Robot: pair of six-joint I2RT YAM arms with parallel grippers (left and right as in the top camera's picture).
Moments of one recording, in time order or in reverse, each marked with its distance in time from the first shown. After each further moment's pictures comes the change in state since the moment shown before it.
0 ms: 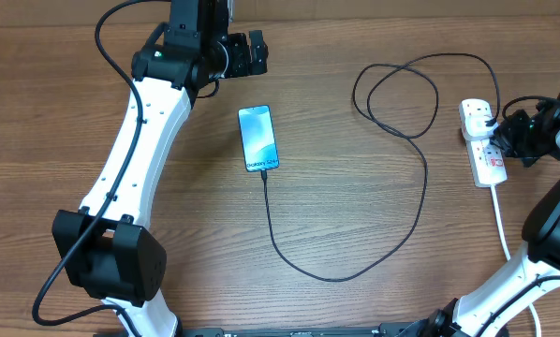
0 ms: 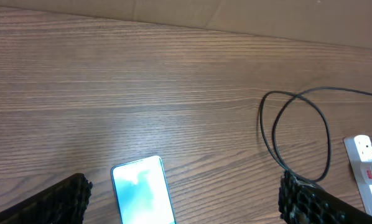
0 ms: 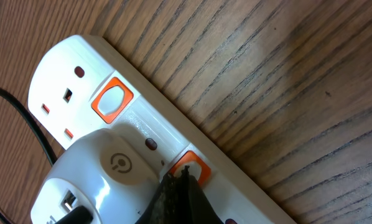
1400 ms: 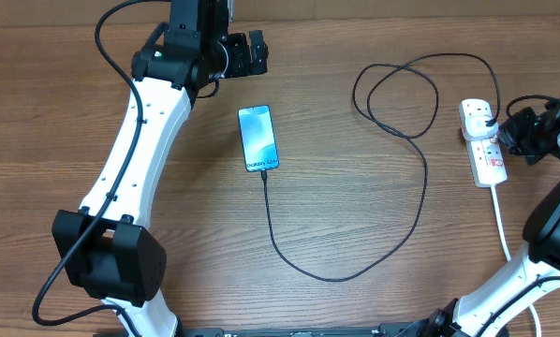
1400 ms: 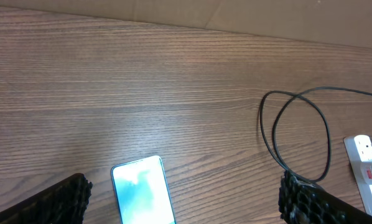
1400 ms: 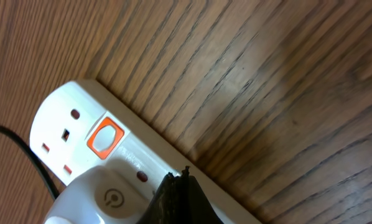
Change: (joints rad) left arm 0.000 0.000 0.000 0.000 0.000 0.000; right arm -0.013 -0.003 0.000 0.071 0.054 0.078
